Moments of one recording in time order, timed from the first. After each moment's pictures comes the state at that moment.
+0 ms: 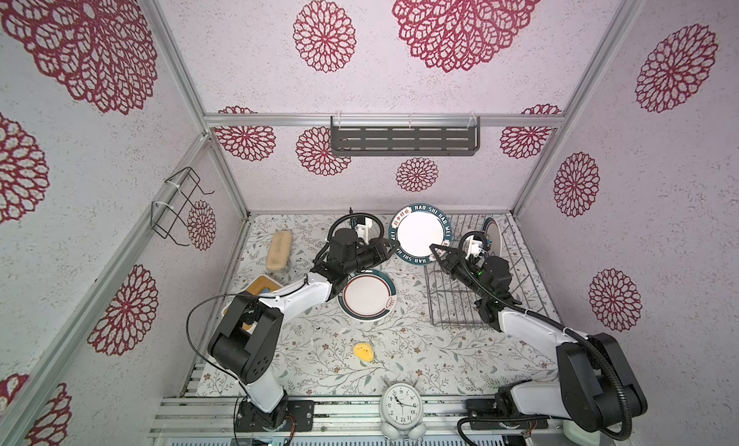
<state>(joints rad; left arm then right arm) -0.55 1.69 1.07 0.43 0.44 -0.99 0.30 1.33 0.59 0.74 -0.43 1.12</state>
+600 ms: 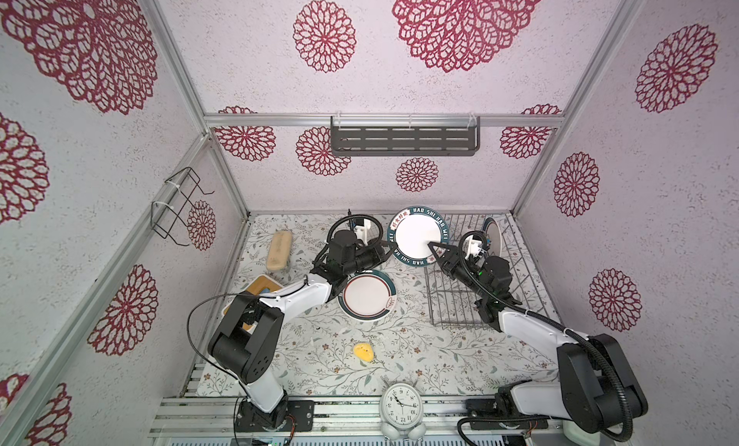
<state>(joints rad) -0.53 1.69 1.04 0.44 0.43 -1.01 0.30 1.33 0.60 0.74 -0.45 1.11</state>
